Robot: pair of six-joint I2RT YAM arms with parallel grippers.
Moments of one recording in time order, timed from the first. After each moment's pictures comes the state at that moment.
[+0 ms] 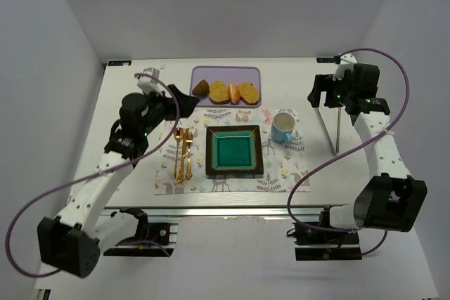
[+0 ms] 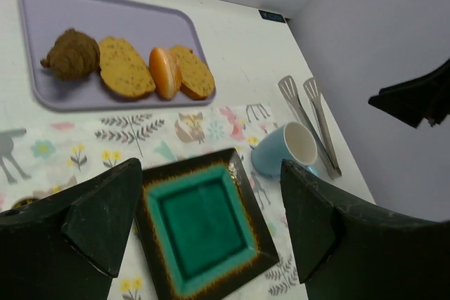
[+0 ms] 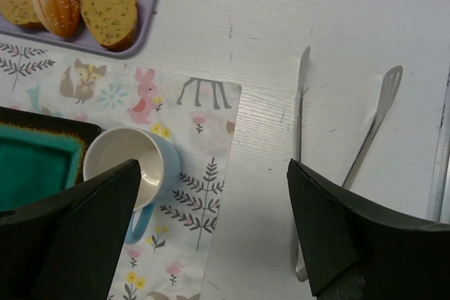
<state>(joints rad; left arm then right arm) -0.31 1.09 0.91 0.04 0.21 -0.52 -0.07 1.35 1.21 -0.45 -0.33 -0.09</state>
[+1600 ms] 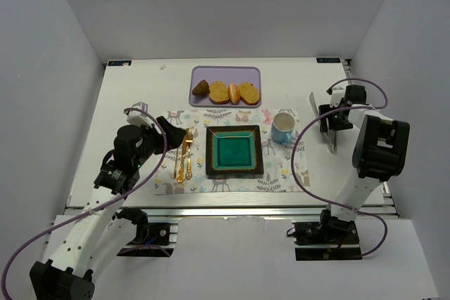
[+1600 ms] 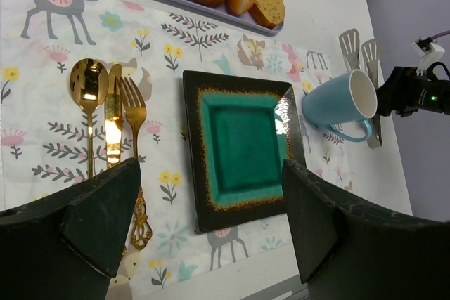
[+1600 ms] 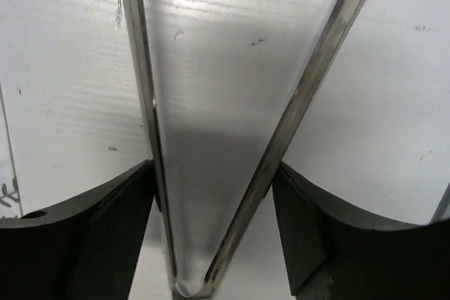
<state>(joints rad) -0.32 0.71 0.63 -0.26 0.08 -0.60 -0.21 1.84 1.14 -0.36 -0.17 -0.36</state>
